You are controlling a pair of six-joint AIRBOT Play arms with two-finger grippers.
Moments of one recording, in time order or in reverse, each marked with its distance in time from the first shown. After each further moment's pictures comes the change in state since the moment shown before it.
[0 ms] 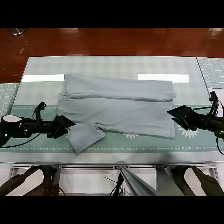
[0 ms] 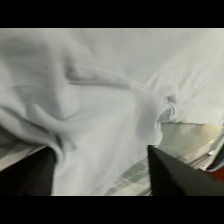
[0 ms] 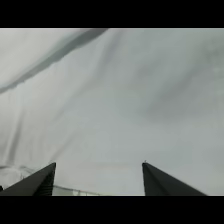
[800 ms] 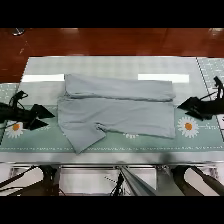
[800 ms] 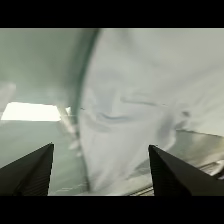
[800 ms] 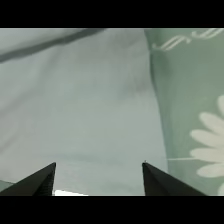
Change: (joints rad) left arm 0.262 -0.097 0.294 0.192 -0.267 -0.084; right arm 0.025 -0.207 0.240 -0.266 0.072 0.032
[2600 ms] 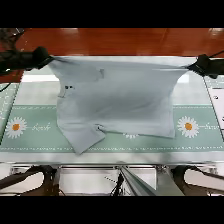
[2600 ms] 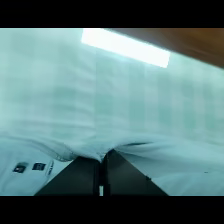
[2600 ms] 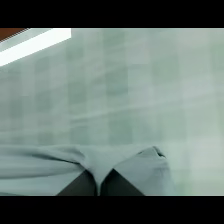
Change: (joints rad) left arm -0.449 -0.097 0.568 0.016 0.587 -0.166; right arm 0.112 -0.402 0.638 0.080 -0.177 -0.003
